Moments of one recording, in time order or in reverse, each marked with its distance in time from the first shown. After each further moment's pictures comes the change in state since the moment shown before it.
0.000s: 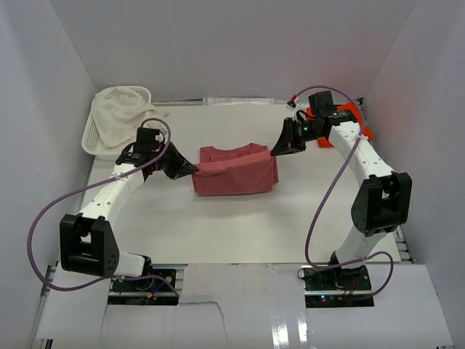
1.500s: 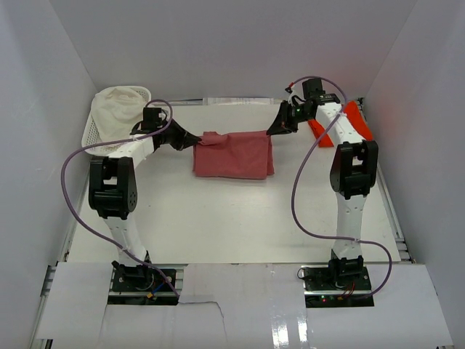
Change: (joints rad) left arm 0.116 0.555 0.328 0.340 0.134 -0.138; right arm -0.060 0.506 0.477 0.045 -0.041 0.087
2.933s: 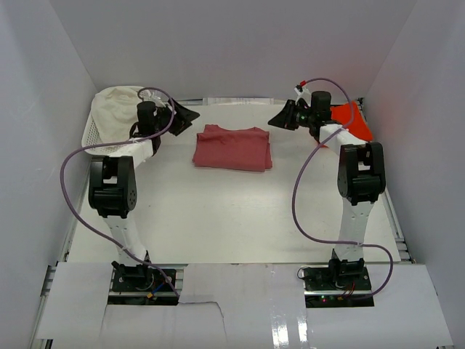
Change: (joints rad) left arm 0.024 0.063 -0.039 0.502 -0.068 0.117; right arm -0.039 -0.097 -0.461 0.930 0.020 0.118
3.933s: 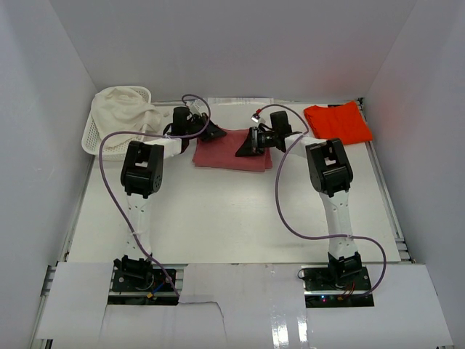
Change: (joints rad) left arm -0.161 0.375 0.290 0.024 0.175 0.179; right arm 0.212 0.274 0.123 -0.081 -0.215 0.102
